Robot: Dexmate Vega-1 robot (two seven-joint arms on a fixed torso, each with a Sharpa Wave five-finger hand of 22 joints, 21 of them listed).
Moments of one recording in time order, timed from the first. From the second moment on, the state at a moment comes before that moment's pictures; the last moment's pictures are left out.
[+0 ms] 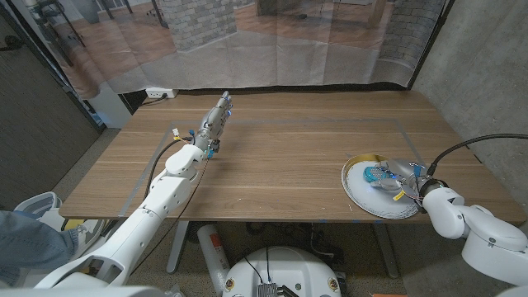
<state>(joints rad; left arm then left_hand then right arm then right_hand) 0.90 0.43 0.26 -1.45 -0.53 -0.17 -0.05 0.43 0.07 0.05 0.07 0.24 0.01 0.04 0.20 0.18 -0.02 -0.02 0.20 0.18 -0.07 0.00 0.19 0.18 -0.16 0.00 0.20 0.18 -1.61 -1.13 -0.10 -2.21 -0.43 -0.62 -0.09 0.81 0.02 0.38 -0.15 0.17 0.57 -0.05 0.30 0.23 0.63 -0.09 0.41 0.24 0.61 -0.06 0.28 0.27 0.61 0.01 0.22 0.19</state>
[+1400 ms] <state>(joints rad) 0.89 0.42 0.27 -1.45 -0.54 -0.16 -0.06 0.43 0.07 0.05 0.07 0.24 0.02 0.04 0.20 0.18 -0.01 -0.02 0.20 0.18 -0.07 0.00 0.19 0.18 -0.16 -0.01 0.20 0.18 -1.57 -1.20 -0.16 -2.22 -0.38 -0.69 -0.09 0.82 0.04 0.34 -0.13 0.18 0.53 -0.09 0.26 0.24 0.54 -0.09 0.36 0.25 0.52 -0.05 0.21 0.25 0.58 0.04 0.21 0.19</state>
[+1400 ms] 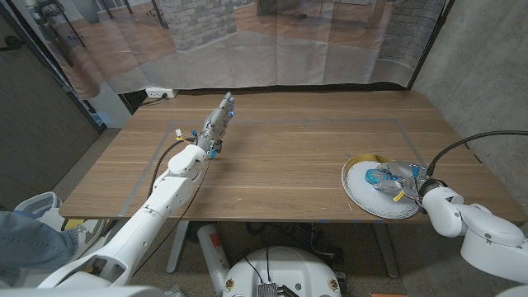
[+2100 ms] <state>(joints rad) 0.90 0.41 0.26 -1.44 -0.54 -0.17 -0.06 0.43 0.07 0.05 0.07 0.24 0.02 0.04 0.20 0.18 -0.01 -0.02 0.20 0.18 -0.07 0.00 0.19 0.18 -0.16 -0.01 0.20 0.18 -1.53 -1.25 -0.20 -2.24 -0.36 -0.73 -0.07 0.75 -0.01 0.32 -0.12 0.20 0.49 -0.17 0.22 0.24 0.44 -0.07 0.32 0.25 0.44 -0.04 0.19 0.23 0.55 0.09 0.20 0.19</state>
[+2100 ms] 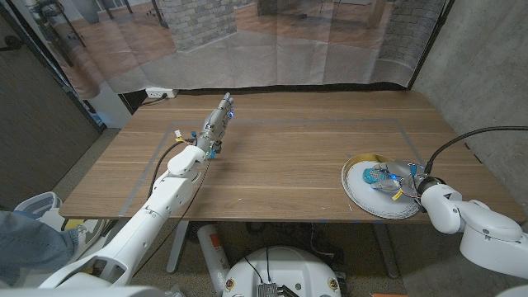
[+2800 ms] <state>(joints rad) 0.90 0.42 0.26 -1.44 -0.54 -0.17 -0.06 0.43 0.08 0.05 0.07 0.24 0.03 0.04 0.20 0.18 -0.01 -0.02 0.20 0.18 -0.07 0.00 0.19 0.18 -0.16 0.00 0.20 0.18 -1.50 -1.28 -0.25 -2.26 -0.33 -0.79 -0.09 0.72 -0.04 0.30 -0.11 0.21 0.37 -0.16 0.18 0.23 0.40 -0.05 0.29 0.23 0.39 -0.01 0.18 0.21 0.52 0.11 0.20 0.19</state>
